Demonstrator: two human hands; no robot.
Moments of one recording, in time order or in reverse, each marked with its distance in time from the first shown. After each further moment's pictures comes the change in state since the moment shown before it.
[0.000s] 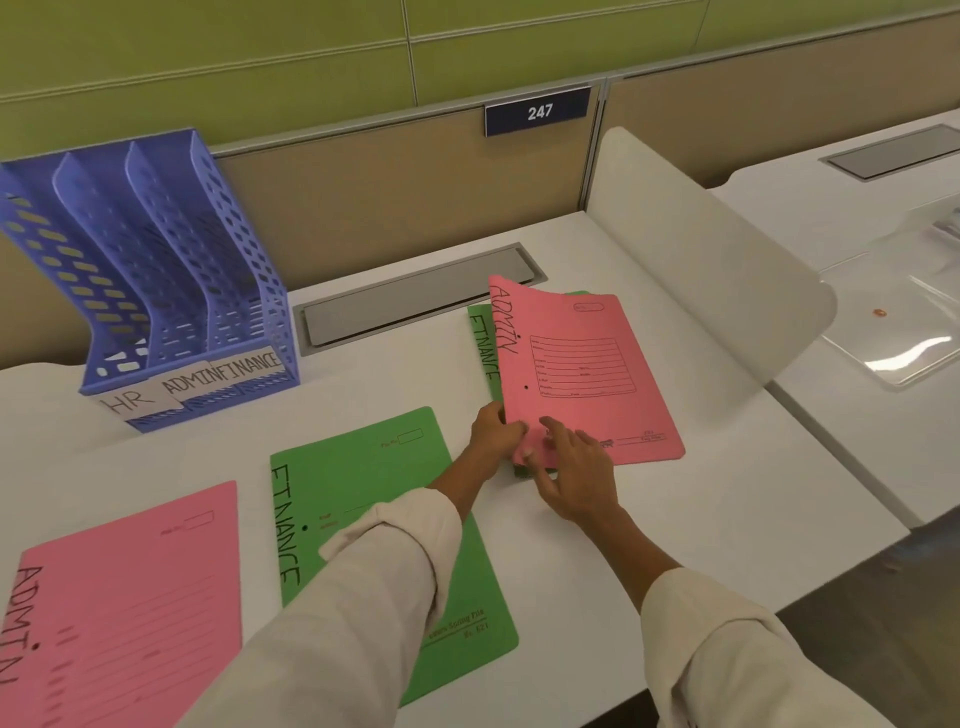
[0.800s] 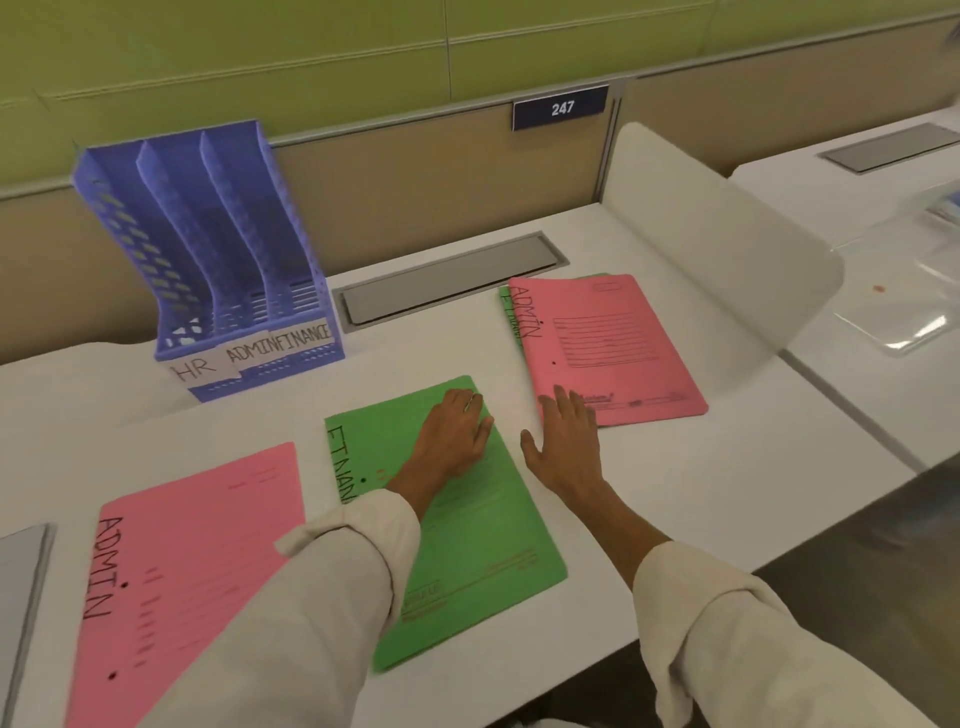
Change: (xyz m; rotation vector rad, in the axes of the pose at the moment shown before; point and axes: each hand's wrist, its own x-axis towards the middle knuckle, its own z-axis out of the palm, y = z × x) left_hand -0.066 -0.063 -0.123 1.051 0.120 0.659; right_hand -0.024 -0.090 0.016 -0.176 -0.208 0.193
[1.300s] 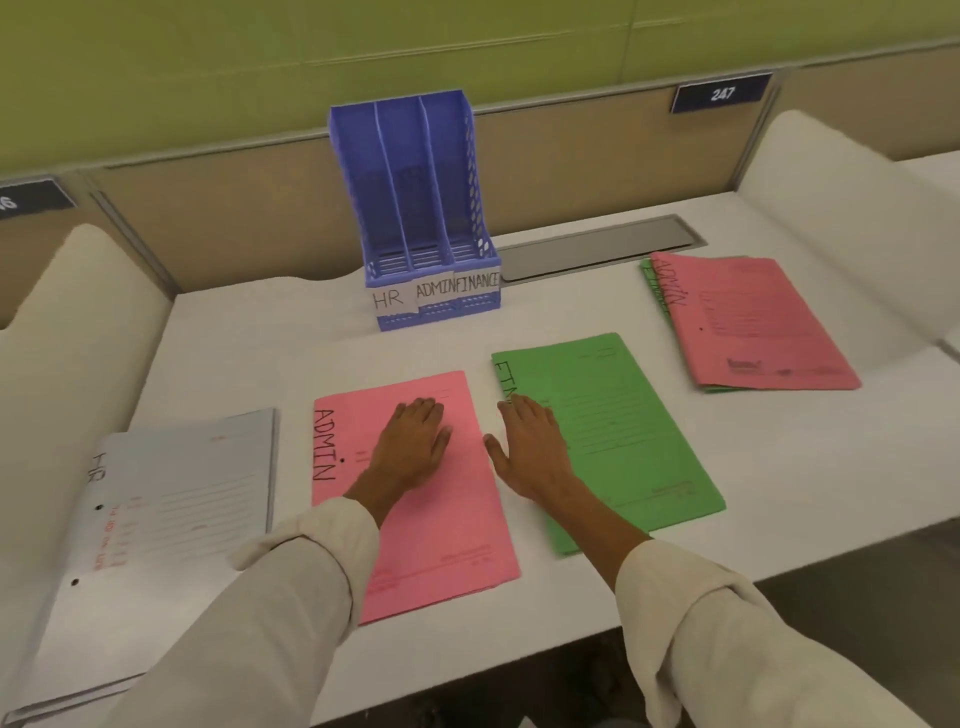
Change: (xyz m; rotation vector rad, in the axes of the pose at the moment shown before) left_hand -0.231 -0.216 -0.055 0.139 0.060 -0.141; right_hand -0.114 -0.255 0.069 0.031 -0.125 -0.340
